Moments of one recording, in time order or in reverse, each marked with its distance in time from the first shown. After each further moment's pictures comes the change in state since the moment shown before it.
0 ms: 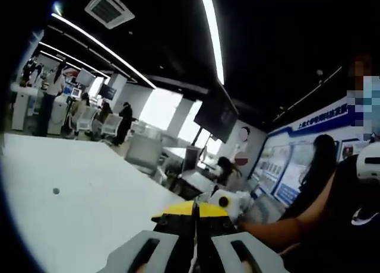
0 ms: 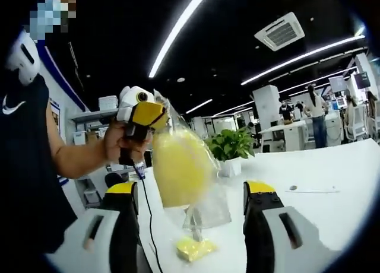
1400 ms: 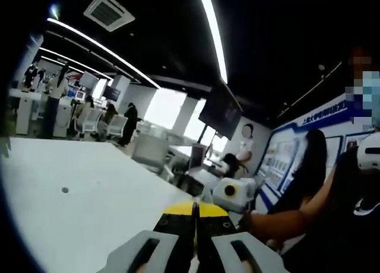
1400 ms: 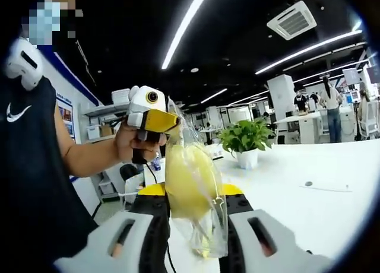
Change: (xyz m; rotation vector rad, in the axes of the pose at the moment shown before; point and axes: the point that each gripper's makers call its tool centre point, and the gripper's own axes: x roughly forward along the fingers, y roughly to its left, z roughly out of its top) left arm -0.023 0.008 -0.012 0.040 0.025 0.057; right arm 0.017 0.026 -0.018 0.007 0.154 0.110
